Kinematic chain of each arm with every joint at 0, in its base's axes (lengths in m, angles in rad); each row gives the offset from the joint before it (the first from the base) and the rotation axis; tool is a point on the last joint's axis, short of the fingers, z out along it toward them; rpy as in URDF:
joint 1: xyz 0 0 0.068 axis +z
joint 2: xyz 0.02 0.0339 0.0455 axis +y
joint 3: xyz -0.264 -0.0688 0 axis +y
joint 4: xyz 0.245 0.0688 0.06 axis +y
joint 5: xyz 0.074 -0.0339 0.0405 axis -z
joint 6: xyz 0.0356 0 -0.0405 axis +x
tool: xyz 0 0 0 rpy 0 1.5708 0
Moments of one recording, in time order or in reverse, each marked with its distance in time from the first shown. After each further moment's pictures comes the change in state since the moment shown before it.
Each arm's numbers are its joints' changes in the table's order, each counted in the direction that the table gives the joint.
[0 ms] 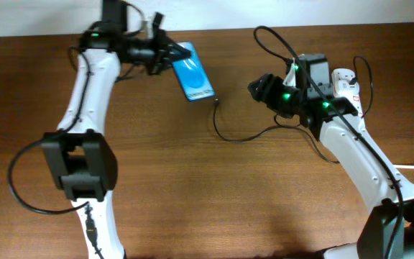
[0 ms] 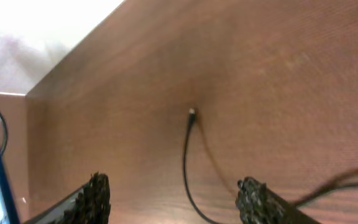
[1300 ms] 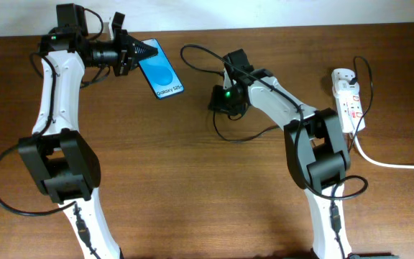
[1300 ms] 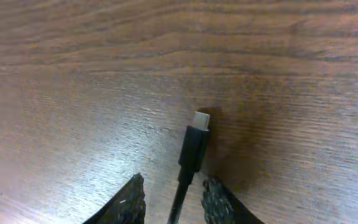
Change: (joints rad) left arm 0.153 0.000 0.000 0.089 0.069 0.123; right arm 0.190 0.713 -0.547 0.236 -0.014 -0.168
